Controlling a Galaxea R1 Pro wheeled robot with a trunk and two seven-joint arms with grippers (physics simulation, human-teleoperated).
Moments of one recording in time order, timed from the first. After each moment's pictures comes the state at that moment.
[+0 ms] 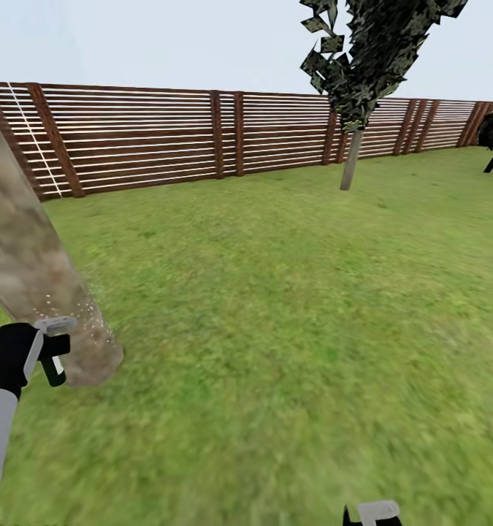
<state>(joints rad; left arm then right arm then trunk) -0.91 0.37 0.32 -0.73 -0.11 0.83 -0.05 -0.36 0.03 -0.72 -0.12 1.02 -0.47 -0.40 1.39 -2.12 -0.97</state>
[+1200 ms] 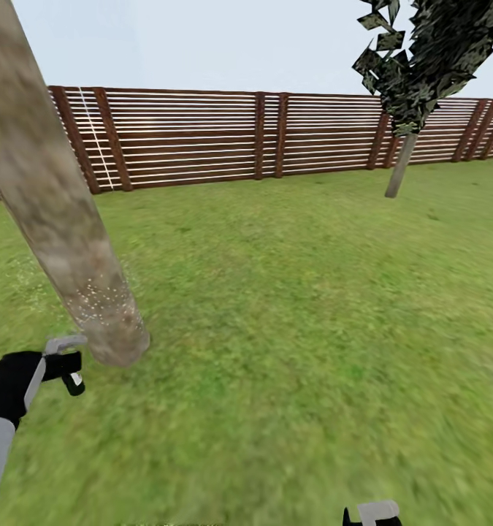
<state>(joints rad) -0.79 0.36 0.31 -0.71 -0.10 0.66 -0.21 -0.36 0.03 -0.72 -0.12 1.02 -0.48 -0.39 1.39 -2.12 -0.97</state>
